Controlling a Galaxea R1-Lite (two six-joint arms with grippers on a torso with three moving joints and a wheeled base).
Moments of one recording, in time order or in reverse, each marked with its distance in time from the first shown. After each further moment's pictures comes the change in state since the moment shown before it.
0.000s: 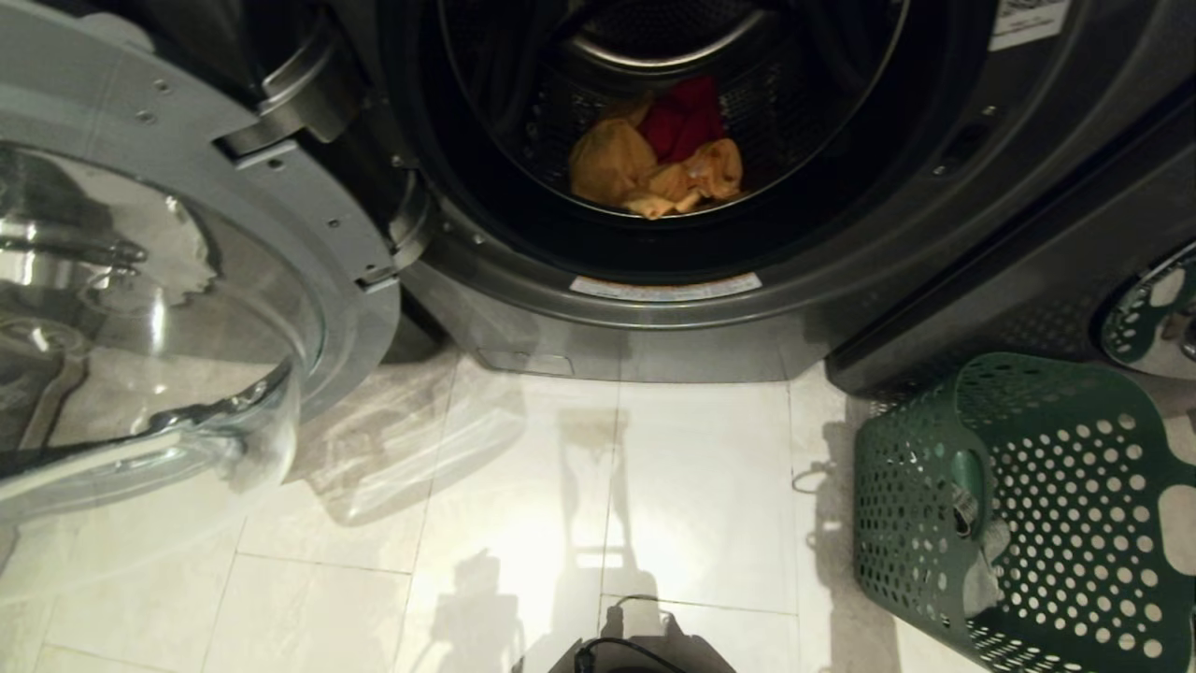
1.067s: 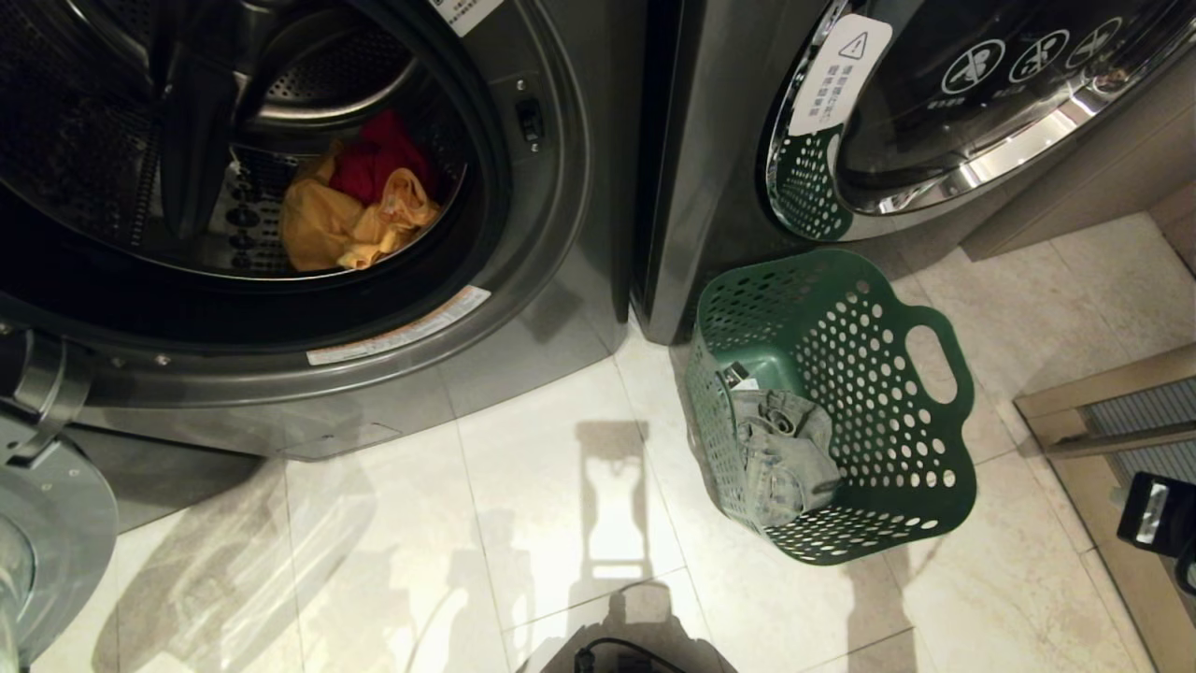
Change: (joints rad) left arm 0.000 0.000 0.000 0.000 -0.001 0.002; right arm 0.004 0.109 0.010 -0.258 0.431 0.032
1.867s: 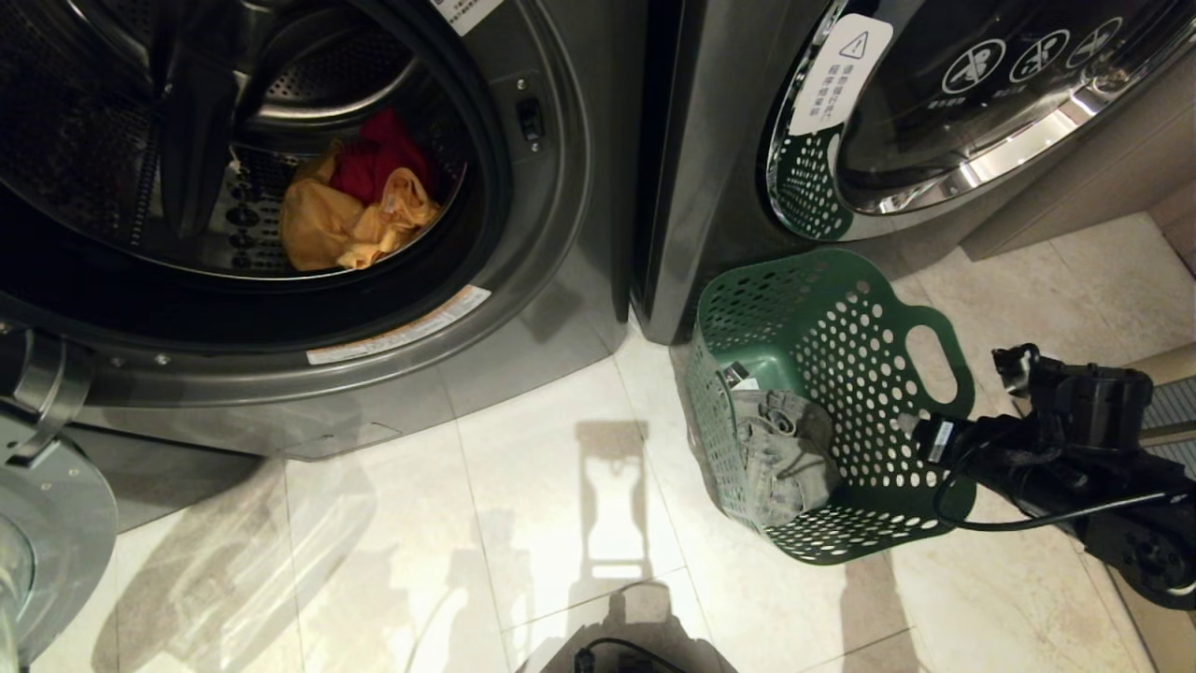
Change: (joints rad) left arm 0.000 0.000 0.000 -0.001 -0.001 0.001; right arm 0.202 0.595 -0.102 -0.640 0.007 0.082
